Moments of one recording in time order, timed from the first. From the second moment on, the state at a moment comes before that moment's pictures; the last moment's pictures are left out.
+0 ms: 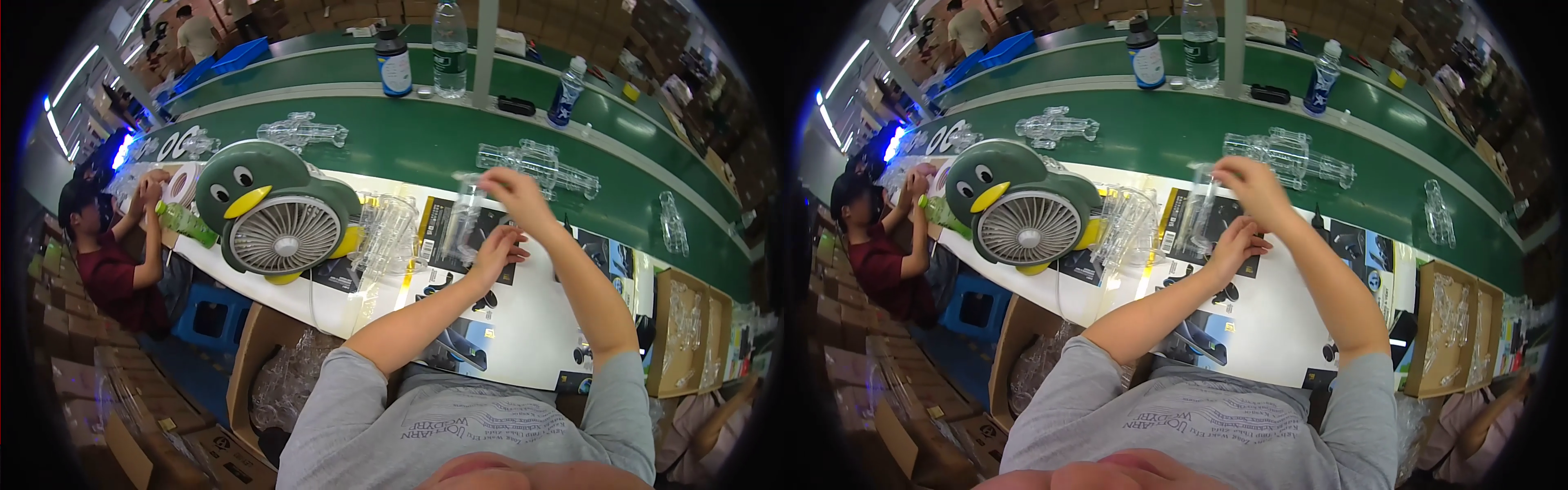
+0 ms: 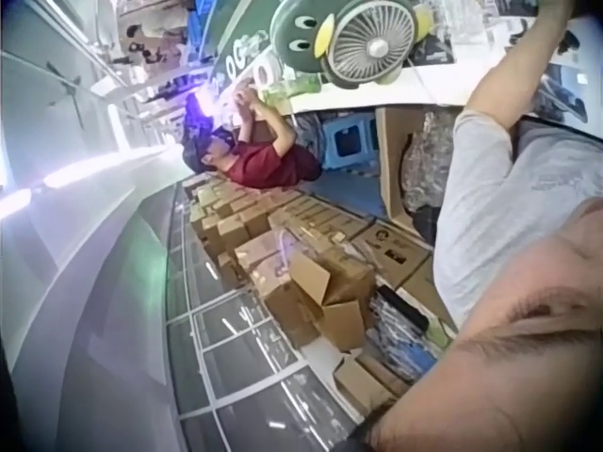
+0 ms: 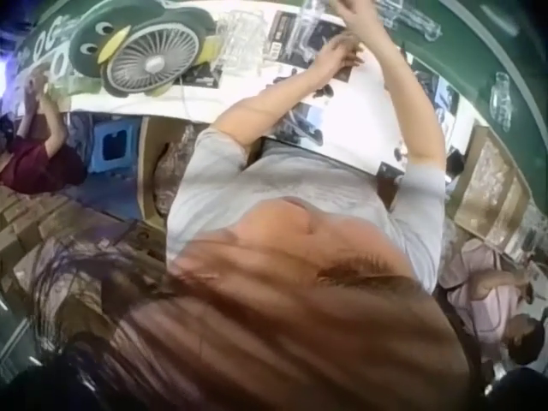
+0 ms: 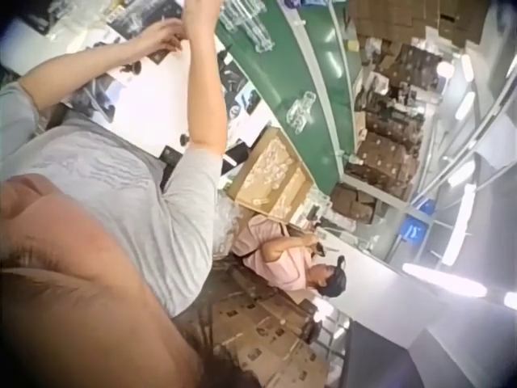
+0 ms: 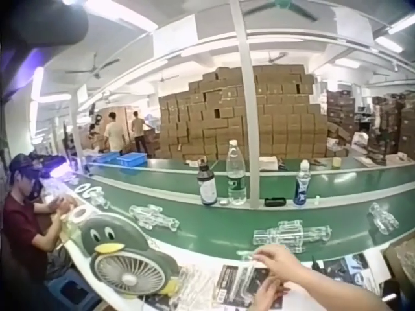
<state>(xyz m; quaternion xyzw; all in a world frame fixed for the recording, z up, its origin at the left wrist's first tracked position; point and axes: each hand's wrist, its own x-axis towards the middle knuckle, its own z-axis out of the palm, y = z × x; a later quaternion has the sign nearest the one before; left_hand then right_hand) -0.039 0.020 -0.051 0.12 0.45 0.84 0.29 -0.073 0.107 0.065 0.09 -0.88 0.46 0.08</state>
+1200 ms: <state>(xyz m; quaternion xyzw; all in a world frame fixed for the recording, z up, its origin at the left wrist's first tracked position) -0.049 0.003 -0.049 0.07 0.29 0.84 0.46 0.034 0.244 0.032 0.26 -0.95 -0.13 0.08</state>
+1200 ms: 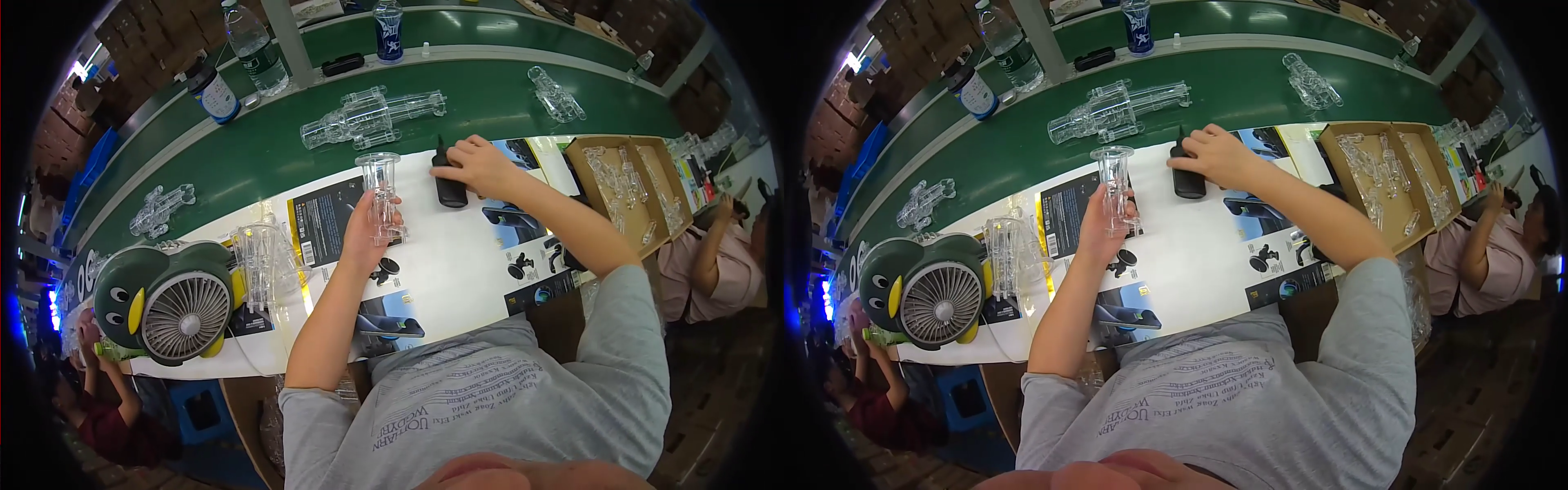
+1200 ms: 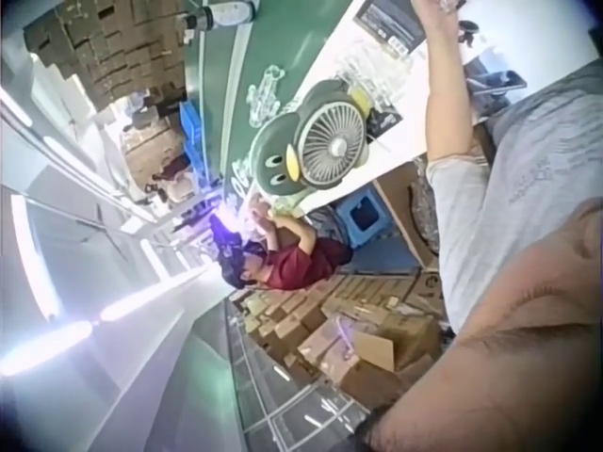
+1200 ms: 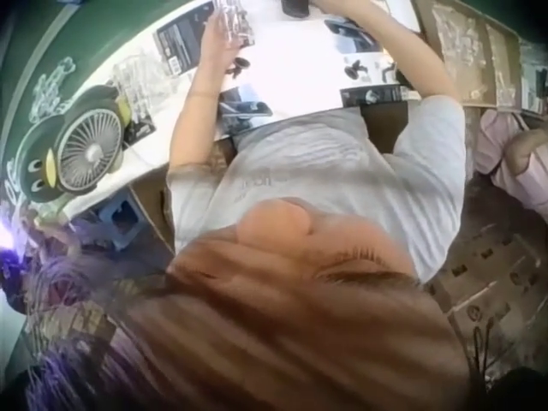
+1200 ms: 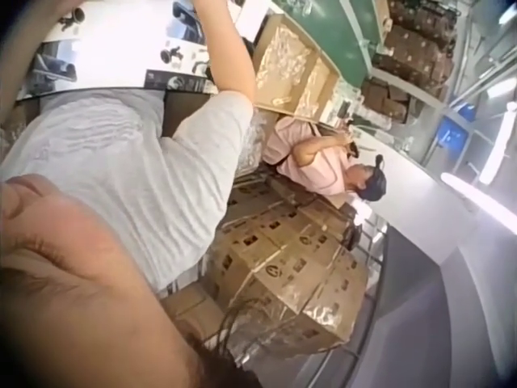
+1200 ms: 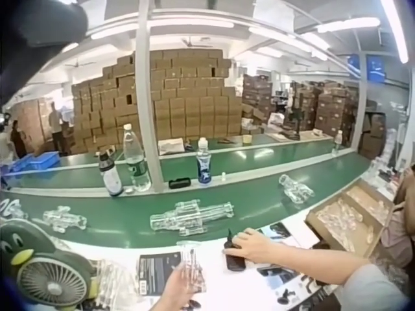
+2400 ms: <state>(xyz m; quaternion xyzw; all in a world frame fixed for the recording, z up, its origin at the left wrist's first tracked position) -0.031 0.006 -0.022 0.29 0.73 0.62 -0.05 0.070 0.190 0.017 -0.22 -0.33 0.90 0.19</state>
